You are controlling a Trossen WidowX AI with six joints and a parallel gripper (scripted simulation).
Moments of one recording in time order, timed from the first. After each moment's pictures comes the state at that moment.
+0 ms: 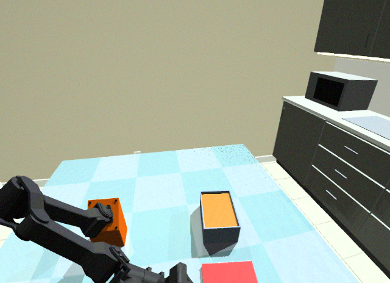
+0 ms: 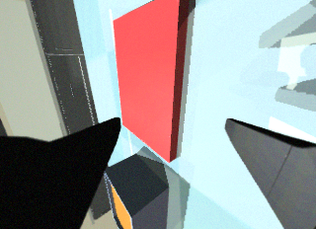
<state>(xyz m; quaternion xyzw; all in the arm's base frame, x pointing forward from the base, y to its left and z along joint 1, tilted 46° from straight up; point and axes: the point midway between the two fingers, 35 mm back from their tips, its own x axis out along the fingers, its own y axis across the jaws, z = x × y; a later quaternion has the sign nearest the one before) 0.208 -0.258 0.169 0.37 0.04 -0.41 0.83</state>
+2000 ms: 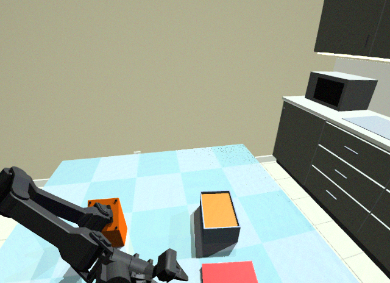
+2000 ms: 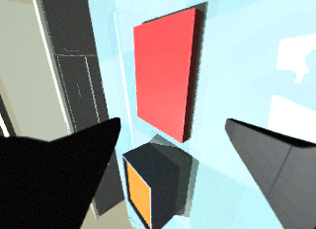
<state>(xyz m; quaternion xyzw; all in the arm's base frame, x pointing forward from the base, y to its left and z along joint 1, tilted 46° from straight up) 0.194 -0.208 0.208 0.37 0.04 -0.41 0.83</state>
